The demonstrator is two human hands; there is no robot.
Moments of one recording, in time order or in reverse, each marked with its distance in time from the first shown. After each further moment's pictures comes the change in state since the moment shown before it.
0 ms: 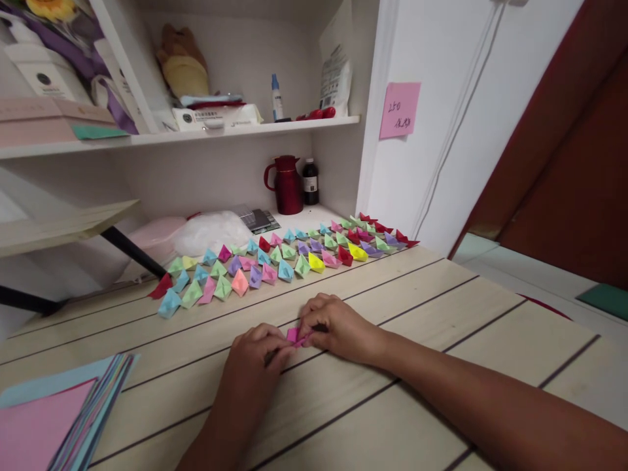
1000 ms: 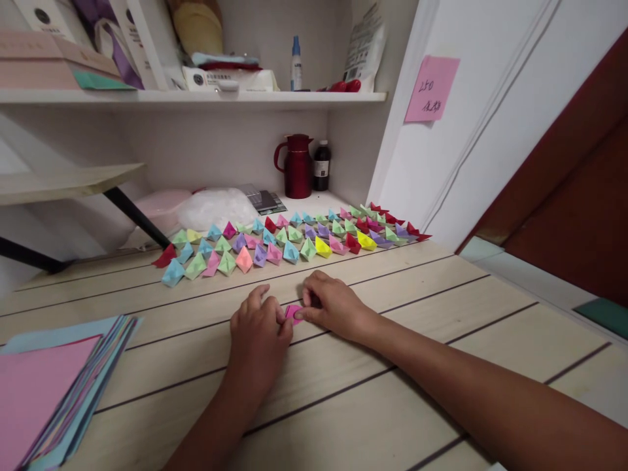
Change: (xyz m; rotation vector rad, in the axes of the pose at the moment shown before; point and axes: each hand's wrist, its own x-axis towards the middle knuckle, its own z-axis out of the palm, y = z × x) left_hand -0.001 0.005 0.023 0.253 0.221 -0.198; right_hand 0.013 -0.007 0.007 -0.112 0.030 0.208
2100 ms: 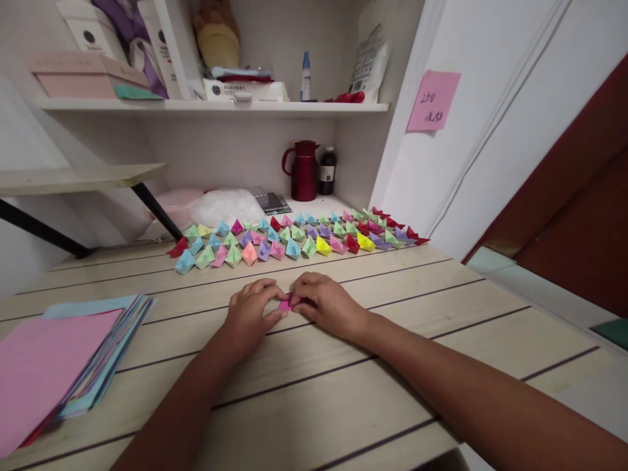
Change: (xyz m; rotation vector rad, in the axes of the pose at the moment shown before) left_hand 0.009 -0.023 -0.021 -0.119 -0.269 0.074; right_hand -0.008 -0.002 0.005 -0.065 0.000 -0.330
